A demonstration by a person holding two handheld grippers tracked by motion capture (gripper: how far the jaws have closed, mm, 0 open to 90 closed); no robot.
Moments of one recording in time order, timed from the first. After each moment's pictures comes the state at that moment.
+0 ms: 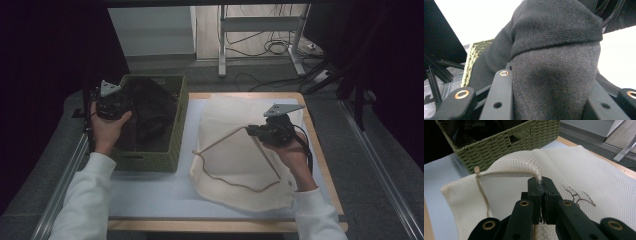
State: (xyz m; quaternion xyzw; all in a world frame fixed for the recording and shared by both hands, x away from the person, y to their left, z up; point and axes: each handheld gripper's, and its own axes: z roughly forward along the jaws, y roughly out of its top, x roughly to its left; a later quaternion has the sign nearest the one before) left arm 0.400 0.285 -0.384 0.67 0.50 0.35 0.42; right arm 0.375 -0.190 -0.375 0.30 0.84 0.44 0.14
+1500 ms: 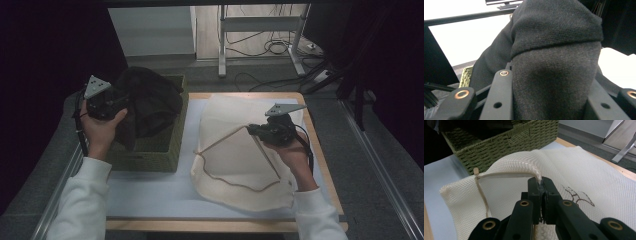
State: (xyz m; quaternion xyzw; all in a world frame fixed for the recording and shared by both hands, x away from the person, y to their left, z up) left arm 0.363 0.275 -0.344 0.65 0.45 0.36 0.49; right arm 0.375 -0.192 -0.373 0.30 0.83 0.44 0.14
